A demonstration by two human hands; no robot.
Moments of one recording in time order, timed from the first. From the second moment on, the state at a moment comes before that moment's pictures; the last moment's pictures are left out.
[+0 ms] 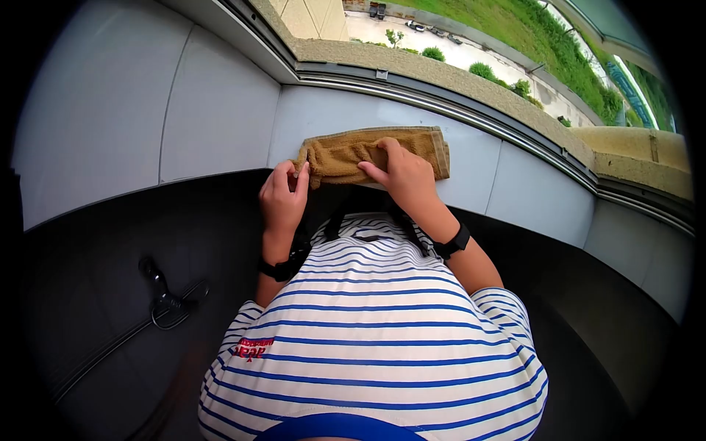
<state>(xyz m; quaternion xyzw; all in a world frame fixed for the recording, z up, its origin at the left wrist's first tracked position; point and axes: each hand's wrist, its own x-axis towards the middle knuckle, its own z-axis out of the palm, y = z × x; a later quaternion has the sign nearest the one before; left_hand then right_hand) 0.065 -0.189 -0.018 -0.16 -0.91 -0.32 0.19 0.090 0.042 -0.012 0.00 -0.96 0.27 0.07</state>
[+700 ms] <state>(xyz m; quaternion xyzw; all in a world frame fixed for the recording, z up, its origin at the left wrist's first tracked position) 0.040 -0.158 0.009 -0.16 -0.95 -0.26 0.02 0.131 0.183 0.010 -0.06 -0.96 0.21 0.16</state>
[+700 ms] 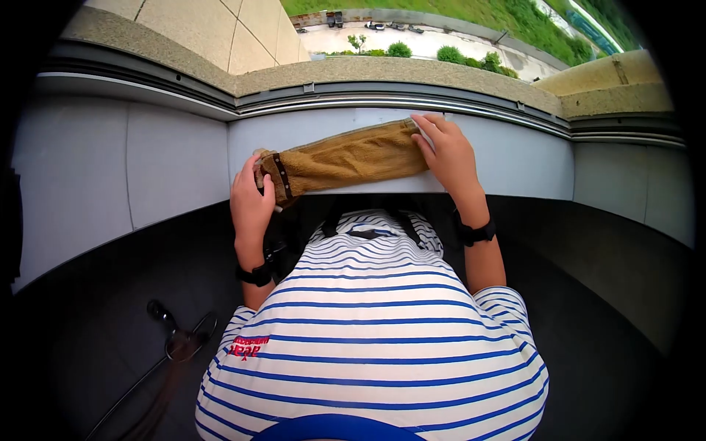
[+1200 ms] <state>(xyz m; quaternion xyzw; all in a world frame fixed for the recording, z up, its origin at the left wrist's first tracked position) -0.009 -0.107 0.105 -0.24 -0.85 -0.35 0.31 0.123 0.254 0.112 -0.05 -0.90 0.29 0.32</state>
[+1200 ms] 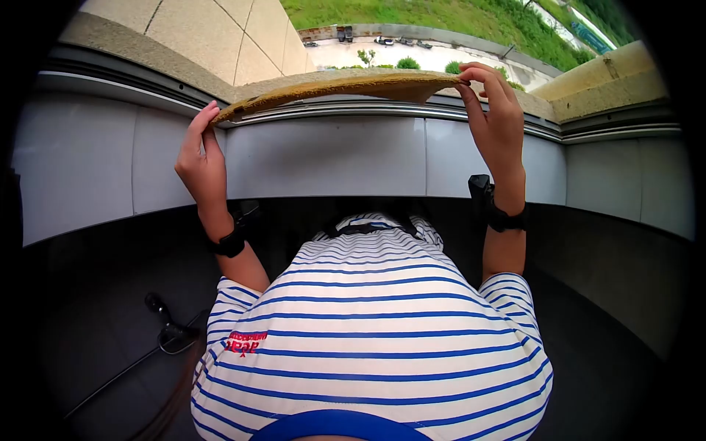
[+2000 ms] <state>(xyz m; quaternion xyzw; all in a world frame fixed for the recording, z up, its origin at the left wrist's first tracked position) 0.050 -0.124 0.050 -0.38 -0.86 -0.27 -0.18 0.238 0.263 0.041 -0.10 -0.96 0.26 -0.02</state>
